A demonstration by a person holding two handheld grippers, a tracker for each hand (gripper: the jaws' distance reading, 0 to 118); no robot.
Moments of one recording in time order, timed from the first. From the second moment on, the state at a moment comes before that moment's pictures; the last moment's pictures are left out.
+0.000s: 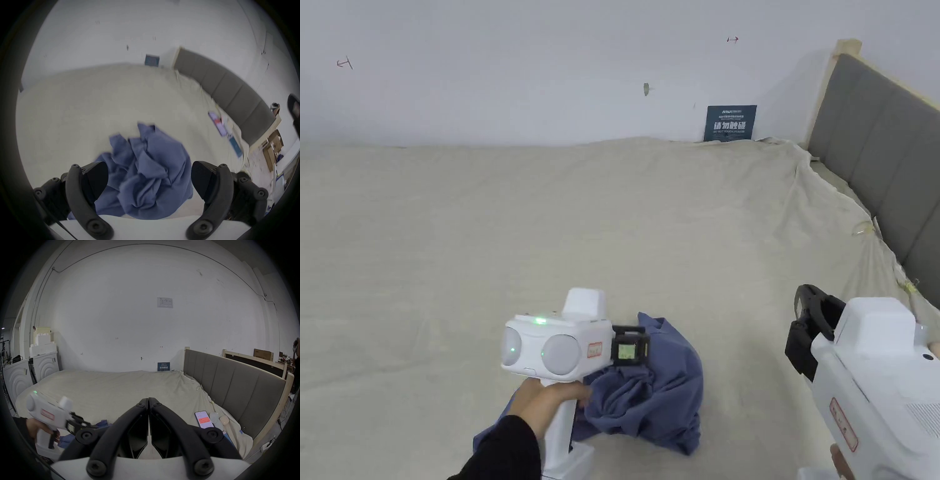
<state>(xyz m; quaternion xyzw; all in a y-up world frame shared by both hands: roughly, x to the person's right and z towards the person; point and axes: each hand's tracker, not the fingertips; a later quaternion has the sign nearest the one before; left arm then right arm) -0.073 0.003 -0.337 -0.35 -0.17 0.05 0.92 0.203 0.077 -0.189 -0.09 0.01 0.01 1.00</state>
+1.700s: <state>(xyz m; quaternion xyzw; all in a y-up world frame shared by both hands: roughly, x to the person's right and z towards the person) -0.187 -0.065 -0.271 -0.42 -0.02 0.06 0.91 0.186 0.068 -0.204 -0.08 0.03 0.01 1.00</state>
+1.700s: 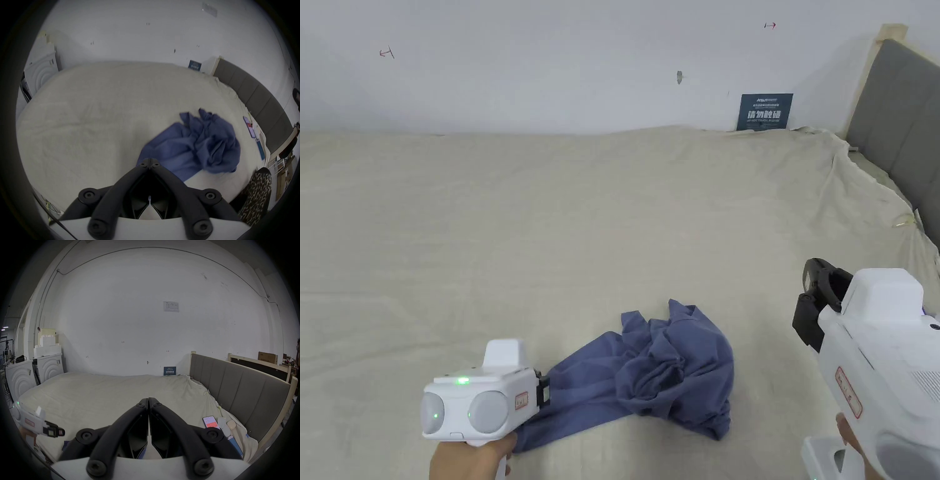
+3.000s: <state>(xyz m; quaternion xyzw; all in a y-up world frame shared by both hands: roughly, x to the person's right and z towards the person) -0.216 -0.054 -0.267 -0.40 -0.05 0.12 0.91 0.192 -0.029 -0.364 -0.34 0.06 -0.02 0.94</state>
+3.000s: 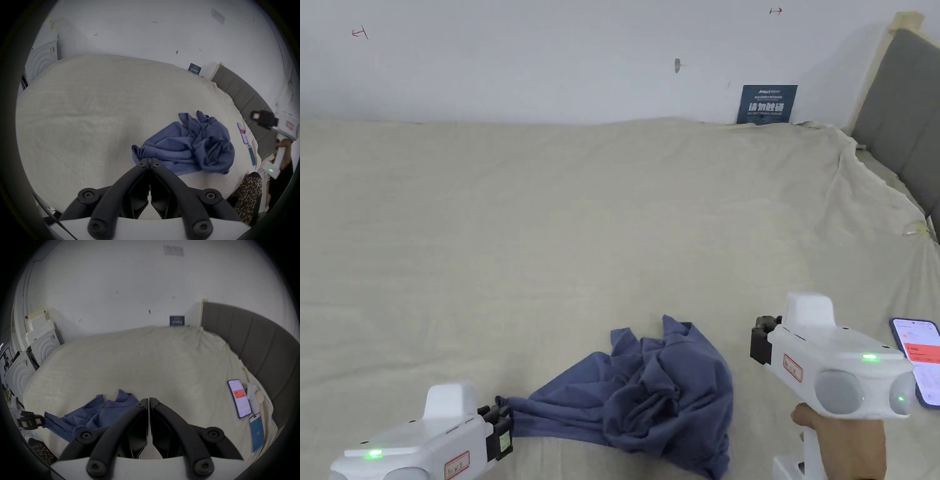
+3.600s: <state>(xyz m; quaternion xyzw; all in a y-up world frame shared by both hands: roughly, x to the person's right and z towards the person) -0.222 -0.065 -0.278 -0.41 -0.05 0.12 0.90 0.148 -0.124 -0.461 -0.51 0.09 -0.06 0.86</state>
